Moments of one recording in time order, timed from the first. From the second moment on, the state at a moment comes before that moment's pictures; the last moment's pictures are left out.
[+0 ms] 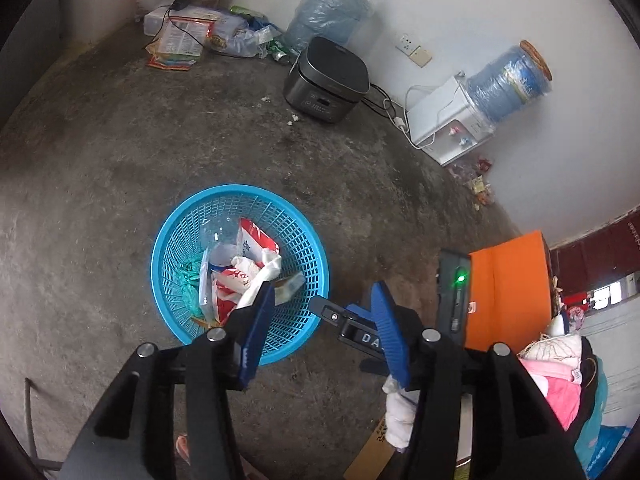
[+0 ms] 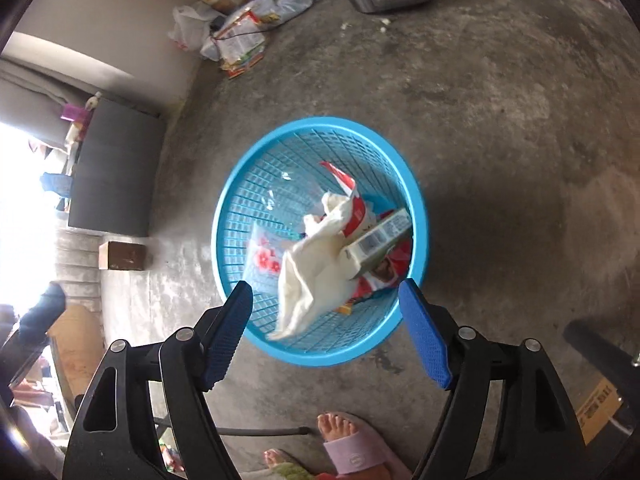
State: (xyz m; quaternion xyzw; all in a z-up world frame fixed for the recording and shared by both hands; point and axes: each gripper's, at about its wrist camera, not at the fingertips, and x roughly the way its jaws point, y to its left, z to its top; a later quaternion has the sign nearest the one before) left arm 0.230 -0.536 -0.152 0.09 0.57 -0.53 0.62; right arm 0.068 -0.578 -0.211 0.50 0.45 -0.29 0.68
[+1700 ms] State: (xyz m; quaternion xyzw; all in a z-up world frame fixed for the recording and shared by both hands) left arm 0.113 0.083 0.038 -0.03 0.36 -0.18 0.92; right arm 0.129 -0.258 0.019 0.23 0.41 0.13 0.87
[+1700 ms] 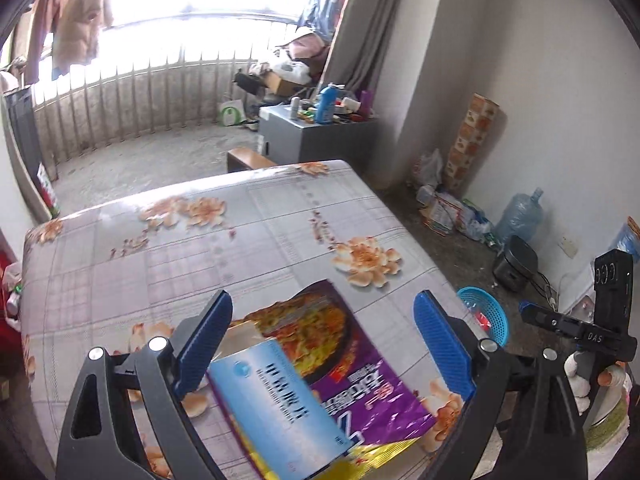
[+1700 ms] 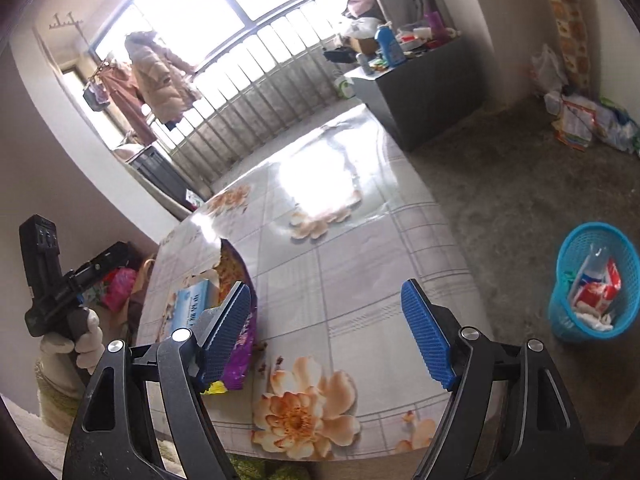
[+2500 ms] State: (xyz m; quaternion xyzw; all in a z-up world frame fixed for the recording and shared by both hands) left arm 0.080 0.173 -0.078 -0.10 0.47 -0.15 0.86; right arm 0.182 -0.037 -0.013 0.13 0.53 0.30 0.78
